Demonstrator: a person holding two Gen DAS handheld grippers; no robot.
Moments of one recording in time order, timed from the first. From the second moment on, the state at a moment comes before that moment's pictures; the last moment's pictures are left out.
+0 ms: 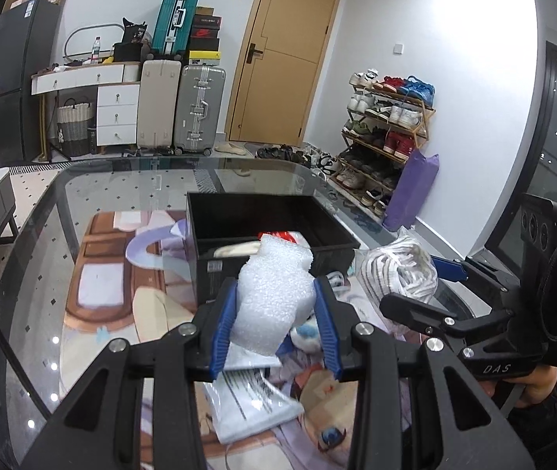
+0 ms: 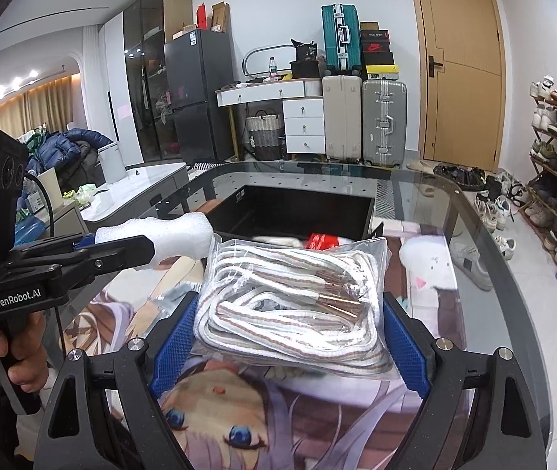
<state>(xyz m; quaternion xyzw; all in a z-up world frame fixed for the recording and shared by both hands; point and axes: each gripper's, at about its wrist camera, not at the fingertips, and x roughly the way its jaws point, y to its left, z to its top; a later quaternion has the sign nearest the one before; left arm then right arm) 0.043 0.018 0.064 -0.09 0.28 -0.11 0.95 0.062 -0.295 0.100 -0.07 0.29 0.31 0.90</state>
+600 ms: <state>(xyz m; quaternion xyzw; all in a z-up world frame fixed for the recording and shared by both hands) 0.103 0.021 0.078 -0.09 0.27 -0.10 0.95 0.123 -0.279 0.120 -0.07 0.29 0.31 0.90</state>
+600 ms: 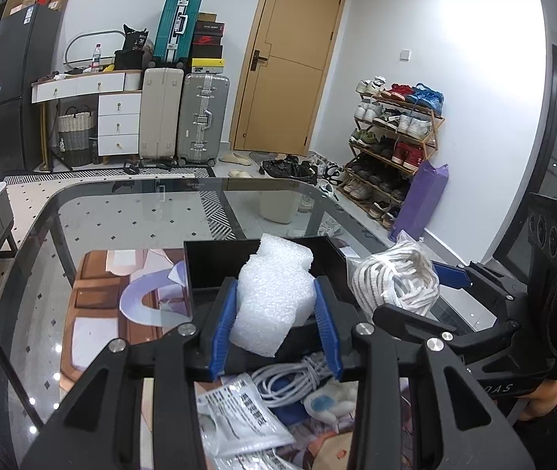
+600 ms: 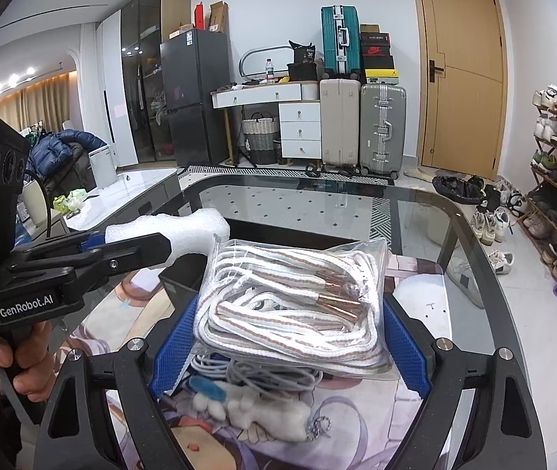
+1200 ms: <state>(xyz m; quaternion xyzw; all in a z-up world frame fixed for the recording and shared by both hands) 0.140 0.034 0.062 -0.11 0.29 -0.08 0.95 0.171 -0.244 0.103 -0.11 0.31 0.31 0.89</state>
